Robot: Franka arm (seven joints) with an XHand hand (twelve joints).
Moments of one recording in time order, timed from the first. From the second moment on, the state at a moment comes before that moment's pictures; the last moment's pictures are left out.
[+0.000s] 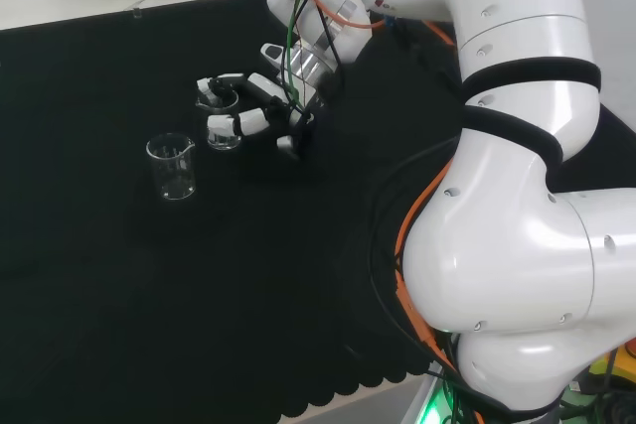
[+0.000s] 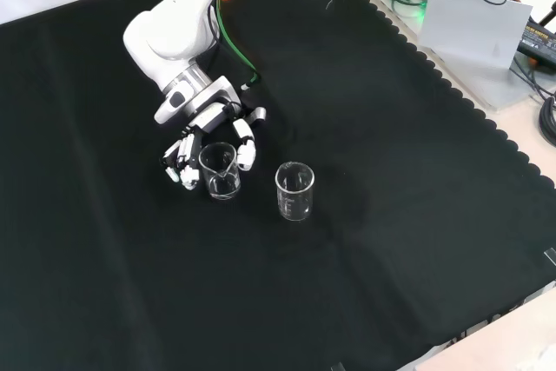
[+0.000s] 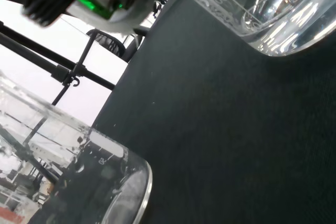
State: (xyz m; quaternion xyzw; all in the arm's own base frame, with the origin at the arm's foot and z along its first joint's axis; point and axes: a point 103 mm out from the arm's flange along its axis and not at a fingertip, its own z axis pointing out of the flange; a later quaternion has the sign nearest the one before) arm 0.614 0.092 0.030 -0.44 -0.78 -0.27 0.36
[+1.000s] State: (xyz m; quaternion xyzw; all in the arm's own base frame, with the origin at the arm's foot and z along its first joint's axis) arm 0.619 0.100 0.027 -0.44 -0.78 -0.27 0.37
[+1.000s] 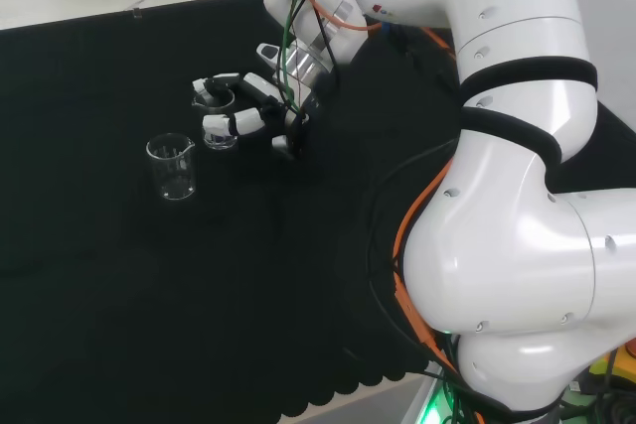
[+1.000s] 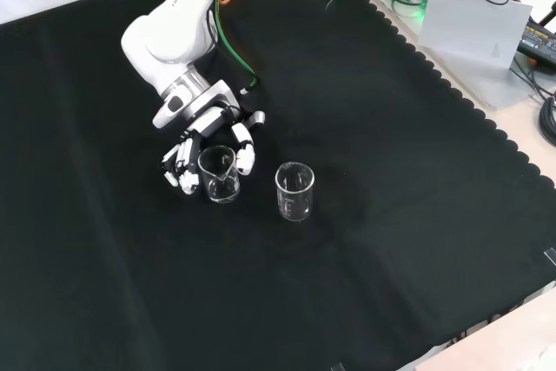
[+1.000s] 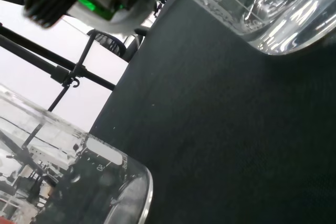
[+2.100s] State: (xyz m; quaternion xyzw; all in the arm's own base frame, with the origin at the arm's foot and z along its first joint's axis) arm 0.625 0.083 0.078 -0.48 -0.78 -0.28 0.29
